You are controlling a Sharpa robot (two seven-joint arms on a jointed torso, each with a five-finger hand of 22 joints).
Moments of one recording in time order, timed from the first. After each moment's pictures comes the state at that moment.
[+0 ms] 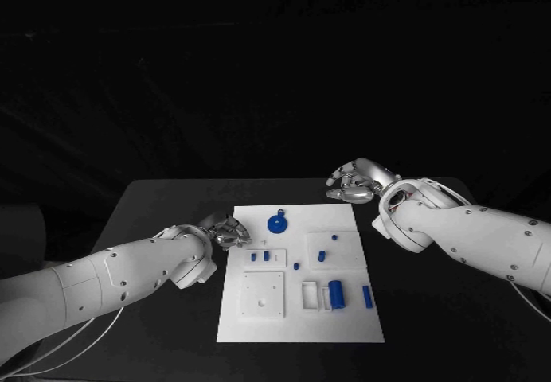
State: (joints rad) left arm 1.12 -0.66 -0.14 1.21 -0.83 -0.39 -0.13; left_hand 1.24 -0.12 0.39 -0.13 0.22 0.96 0.10 0.25 0.76 1.14 0.00 0.60 0.55 1.11 -0.11 1.27 0.70 0.07 0.86 -0.11 1.02 1.28; right arm 1.25 -0.72 -0.06 1.35 -1.15 -0.45 -0.13; right_hand 1.02 -0.24 0.77 -0.14 0.14 0.90 0.13 0.27 0.47 1.02 0.03 1.19 1.06 1.27 -0.08 1.15 1.14 0.19 1.20 -0.06 1.02 1.31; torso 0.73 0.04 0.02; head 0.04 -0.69
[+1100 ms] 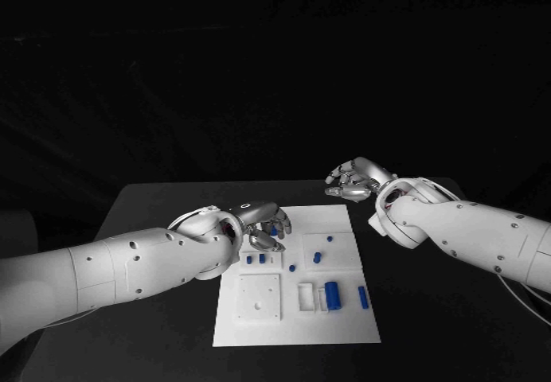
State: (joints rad) left arm 1.25 -0.57 -0.21 1.32 -1.32 -0.32 0.01; left_hand 1.16 -0.21 0.58 -0.26 0.15 0.87 0.14 0.21 0.64 1.11 0.08 0.20 0.34 1.14 -0.03 1.04 0.57 0.05 0.90 -0.12 0.92 1.23; right arm 1.25 -0.70 -0.06 1.28 -1.08 -0.45 -0.10; right_hand 1.02 -0.23 0.79 -0.14 0.15 0.87 0.15 0.27 0.47 0.98 0.04 1.14 1.00 1.23 -0.07 1.08 1.08 0.19 1.15 -0.03 0.94 1.30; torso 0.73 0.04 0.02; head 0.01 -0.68
